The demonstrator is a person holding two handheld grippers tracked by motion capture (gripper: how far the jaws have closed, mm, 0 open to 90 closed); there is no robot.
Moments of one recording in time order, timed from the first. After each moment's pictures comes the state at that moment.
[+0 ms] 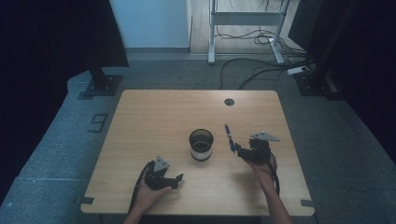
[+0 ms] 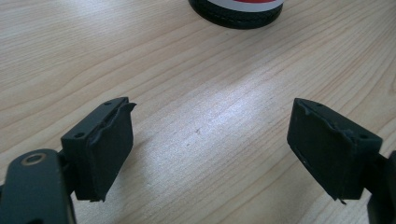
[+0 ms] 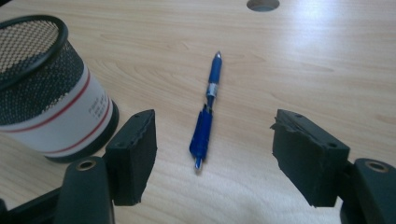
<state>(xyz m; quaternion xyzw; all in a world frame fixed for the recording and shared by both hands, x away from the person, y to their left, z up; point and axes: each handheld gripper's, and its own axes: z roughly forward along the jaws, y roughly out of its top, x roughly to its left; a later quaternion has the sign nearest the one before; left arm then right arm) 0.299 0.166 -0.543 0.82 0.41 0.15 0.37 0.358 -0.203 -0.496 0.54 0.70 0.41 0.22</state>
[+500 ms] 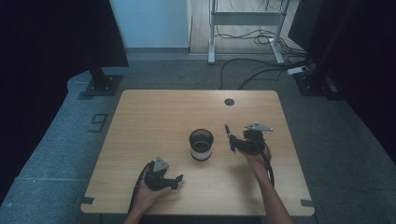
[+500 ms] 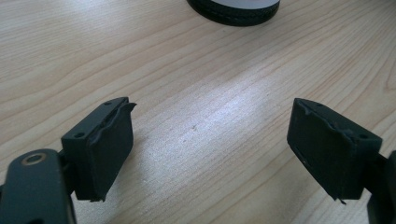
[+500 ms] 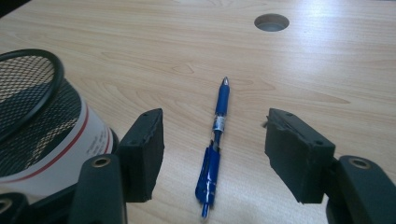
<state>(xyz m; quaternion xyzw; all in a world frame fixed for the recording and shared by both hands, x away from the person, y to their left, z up) 0.298 0.167 -0.544 0.82 0.41 0.14 0.37 0.389 -0.188 -0.488 0.53 0.71 0.42 0.22</state>
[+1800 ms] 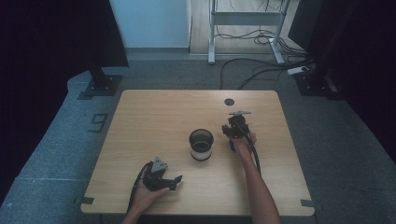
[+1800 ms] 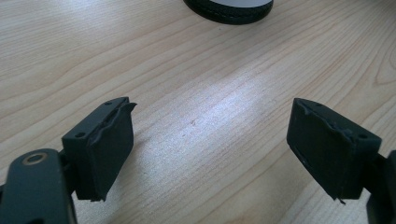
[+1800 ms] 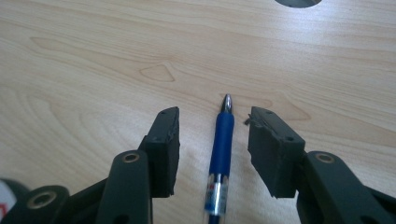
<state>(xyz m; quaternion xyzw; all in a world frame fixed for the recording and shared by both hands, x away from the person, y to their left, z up) 0.297 0.172 -0.543 0.82 0.40 0.13 0.38 0.480 -0.153 -0.525 0.55 0.74 0.34 0.19</state>
